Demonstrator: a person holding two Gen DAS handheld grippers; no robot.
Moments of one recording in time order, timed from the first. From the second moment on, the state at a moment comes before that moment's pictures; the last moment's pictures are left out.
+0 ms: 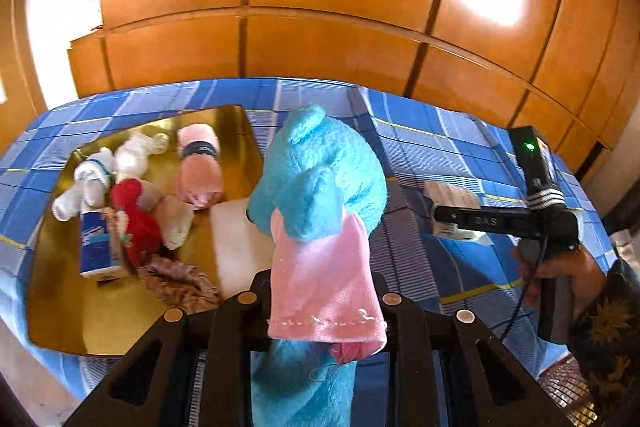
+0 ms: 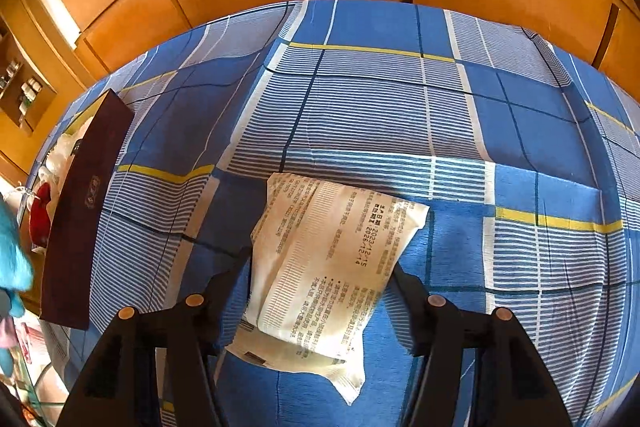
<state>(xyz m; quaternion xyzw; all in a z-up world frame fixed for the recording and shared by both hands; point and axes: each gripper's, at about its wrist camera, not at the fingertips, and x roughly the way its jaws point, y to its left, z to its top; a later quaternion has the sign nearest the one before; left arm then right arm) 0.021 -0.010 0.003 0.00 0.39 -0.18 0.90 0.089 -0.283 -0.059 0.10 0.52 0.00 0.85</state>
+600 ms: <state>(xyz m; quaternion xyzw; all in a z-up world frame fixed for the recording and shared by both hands) 0.023 0.016 0.006 0.00 0.39 -0.11 0.91 0.088 -0.268 -0.063 0.04 0.51 -0.01 0.86</state>
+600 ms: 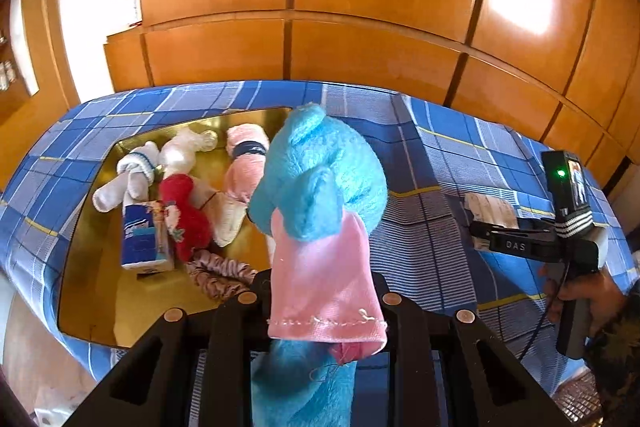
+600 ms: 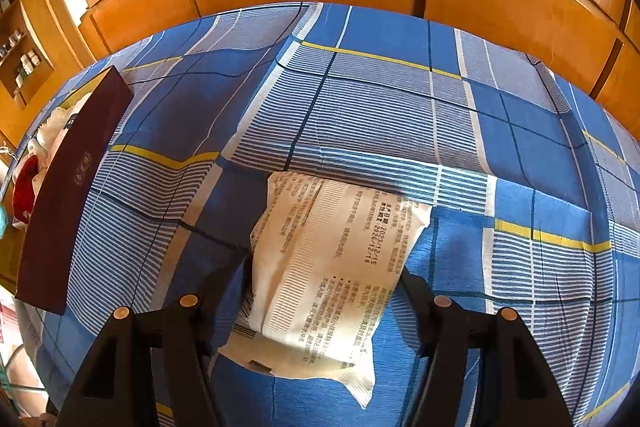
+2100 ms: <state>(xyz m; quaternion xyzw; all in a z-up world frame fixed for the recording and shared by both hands) 0.067 0.160 -0.033 -0.16 0.44 0.02 0.88 0.086 -0.266 -0.064 0.03 0.49 -0.01 0.87</state>
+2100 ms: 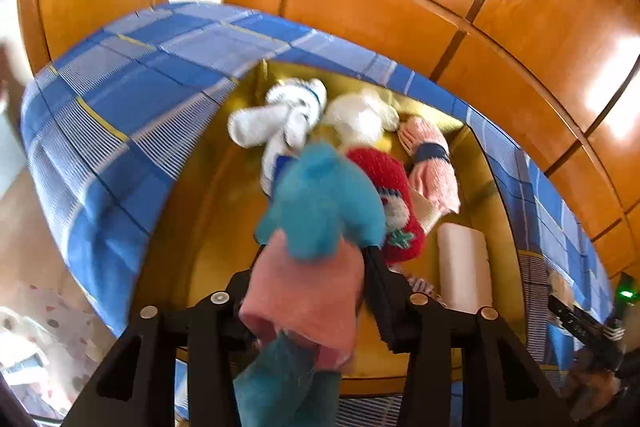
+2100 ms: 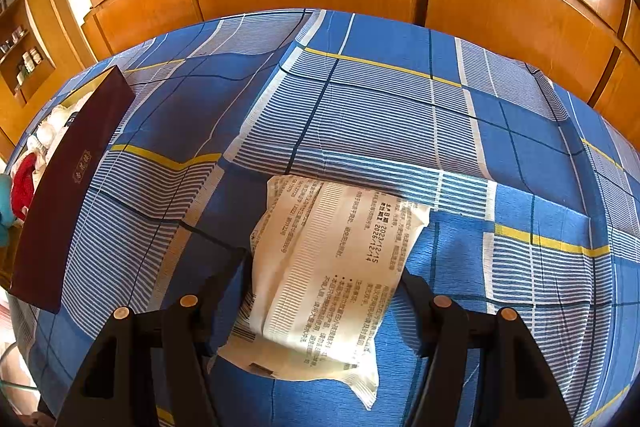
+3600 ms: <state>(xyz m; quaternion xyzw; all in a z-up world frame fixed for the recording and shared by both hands) 0.042 0.131 0.006 -0.06 0.37 0.06 0.93 0.086 -0.262 -0.065 0.02 0.49 -0.02 0.87</state>
